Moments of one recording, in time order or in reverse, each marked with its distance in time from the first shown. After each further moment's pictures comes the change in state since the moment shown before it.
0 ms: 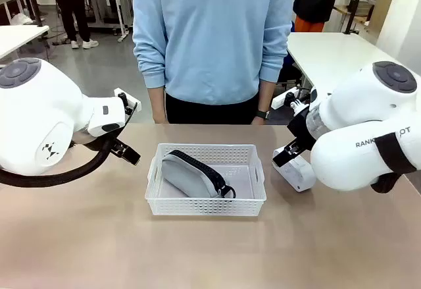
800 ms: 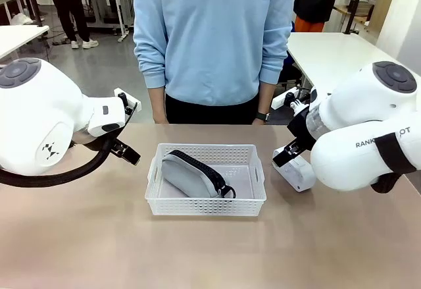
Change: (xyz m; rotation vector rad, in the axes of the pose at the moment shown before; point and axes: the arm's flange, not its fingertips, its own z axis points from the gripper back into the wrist) left arm 0.000 0.000 0.000 0.000 0.000 0.001; right arm 0.000 0.000 0.000 0.000 0.000 0.001
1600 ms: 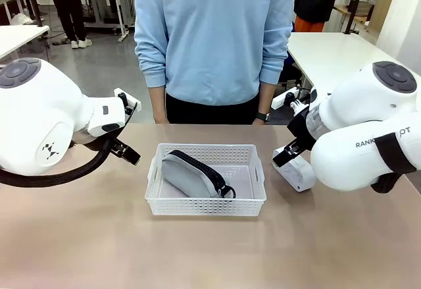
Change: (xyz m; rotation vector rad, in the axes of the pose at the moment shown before) left arm 0.000 0.000 0.000 0.000 0.000 0.000; right arm 0.000 0.000 0.000 0.000 0.000 0.000
